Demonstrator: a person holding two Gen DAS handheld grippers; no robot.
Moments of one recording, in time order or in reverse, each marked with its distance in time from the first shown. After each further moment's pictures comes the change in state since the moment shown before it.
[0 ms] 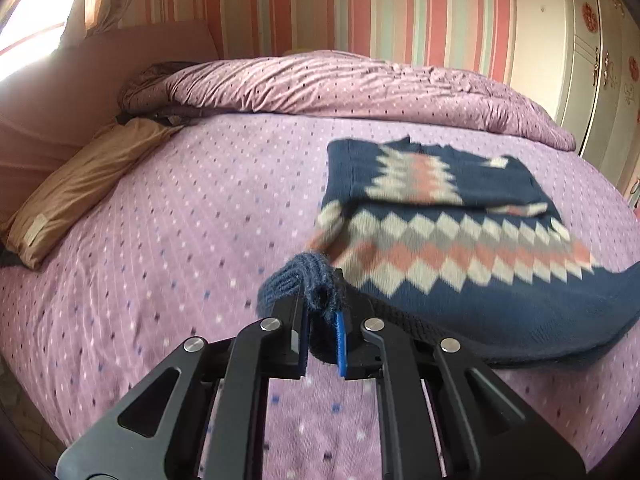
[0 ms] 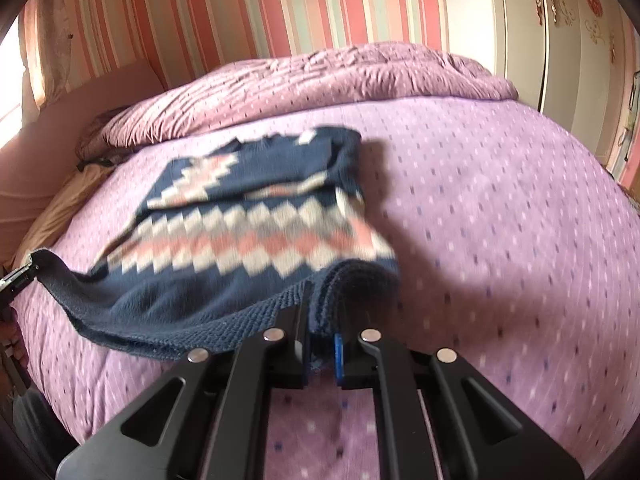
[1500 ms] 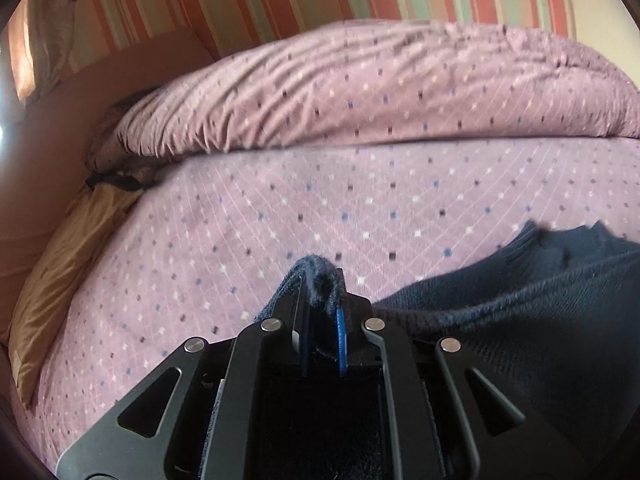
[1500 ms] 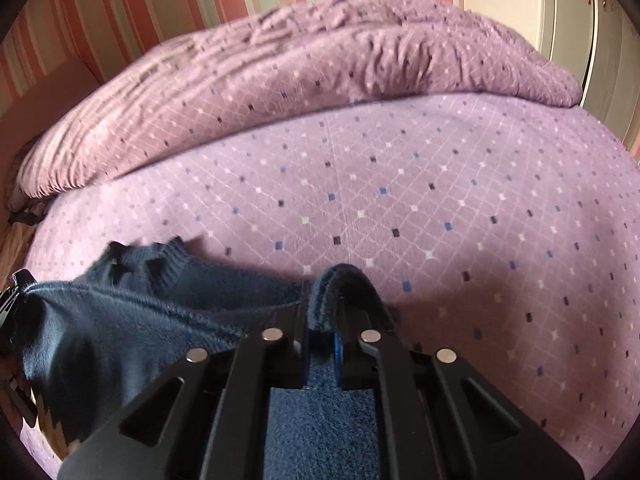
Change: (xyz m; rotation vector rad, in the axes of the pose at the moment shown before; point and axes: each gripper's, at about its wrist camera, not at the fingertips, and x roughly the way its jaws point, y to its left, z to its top) left arm 0.365 -0.076 0.217 0.105 0.090 0.260; right arm 0.376 -0.029 0.258 0.074 0.184 -0.069
